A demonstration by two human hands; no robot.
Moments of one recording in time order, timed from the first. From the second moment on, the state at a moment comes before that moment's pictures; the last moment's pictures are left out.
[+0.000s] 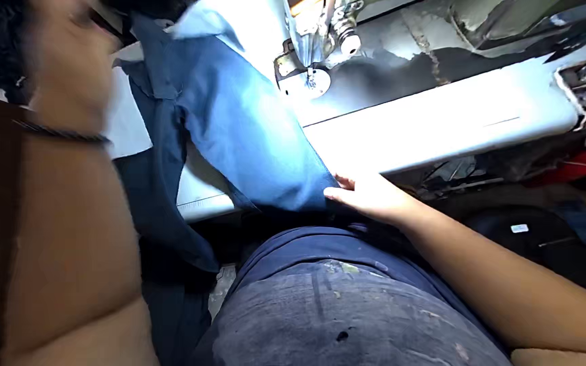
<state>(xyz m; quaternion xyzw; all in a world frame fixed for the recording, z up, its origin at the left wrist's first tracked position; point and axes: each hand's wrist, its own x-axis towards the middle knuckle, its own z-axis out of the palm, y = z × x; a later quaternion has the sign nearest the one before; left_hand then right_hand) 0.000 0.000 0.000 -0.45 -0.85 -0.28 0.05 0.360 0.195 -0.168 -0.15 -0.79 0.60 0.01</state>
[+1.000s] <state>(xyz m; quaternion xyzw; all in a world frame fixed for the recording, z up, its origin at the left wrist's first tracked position) 0.122 -0.016 -0.098 -0.49 -0.86 -0.06 0.08 0.274 0.301 -0.120 0.00 -0.96 0.26 0.04</state>
